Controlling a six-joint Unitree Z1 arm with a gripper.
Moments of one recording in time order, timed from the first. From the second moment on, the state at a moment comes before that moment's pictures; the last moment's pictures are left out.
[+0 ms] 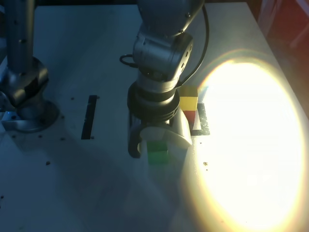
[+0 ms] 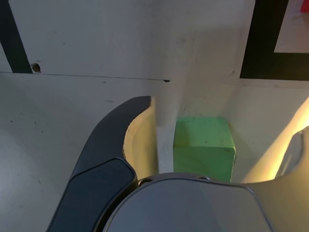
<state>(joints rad) -0.43 1.96 -1.26 1.02 0.03 -0.50</state>
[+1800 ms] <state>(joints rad) -0.28 1.84 -1.65 1.46 0.15 -0.32</state>
